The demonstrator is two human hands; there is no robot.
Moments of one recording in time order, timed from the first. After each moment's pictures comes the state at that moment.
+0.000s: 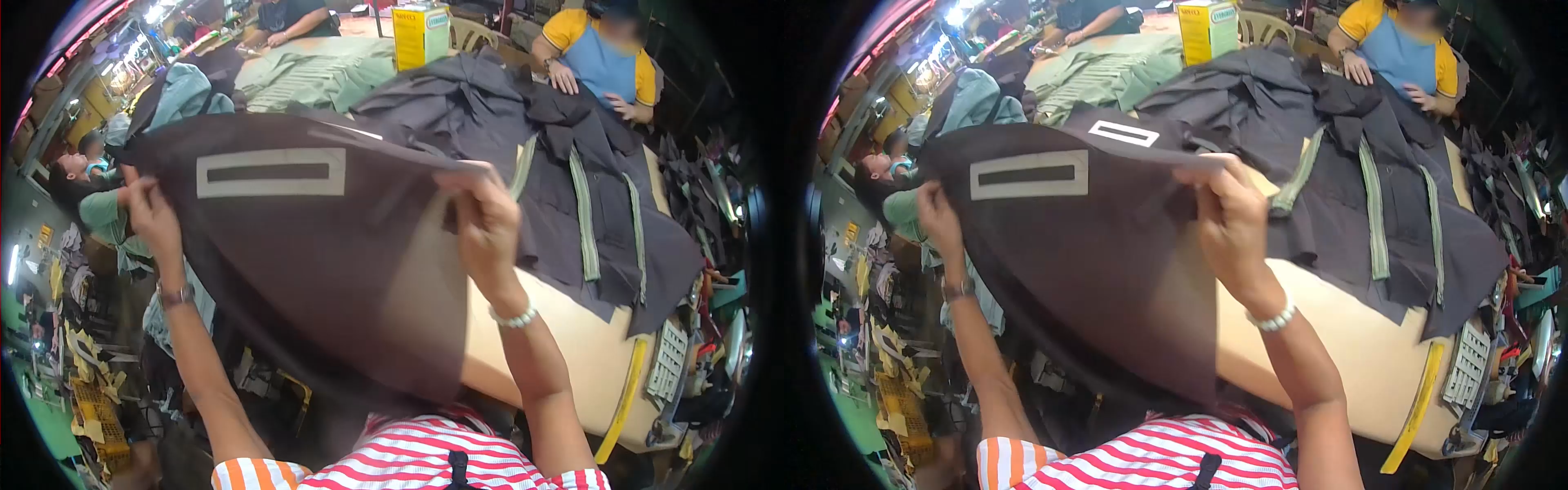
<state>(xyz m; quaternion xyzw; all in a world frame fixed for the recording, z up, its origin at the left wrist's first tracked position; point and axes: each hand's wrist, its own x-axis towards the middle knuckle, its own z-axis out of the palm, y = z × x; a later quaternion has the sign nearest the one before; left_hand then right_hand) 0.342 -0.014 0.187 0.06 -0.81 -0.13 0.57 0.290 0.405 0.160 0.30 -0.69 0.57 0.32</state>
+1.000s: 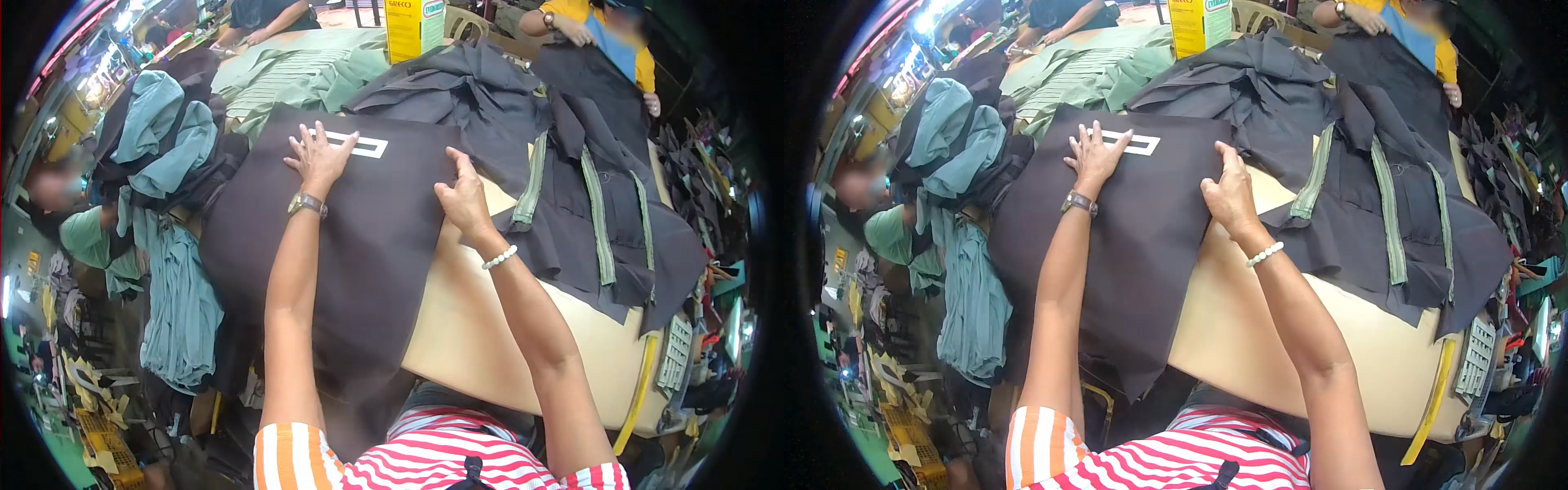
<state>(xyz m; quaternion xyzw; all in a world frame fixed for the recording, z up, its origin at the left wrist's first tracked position) 0.101 0.121 0.054 0.18 -0.95 -0.20 0.13 0.174 0.371 0.062 0.08 -0.84 0.52 0.11</state>
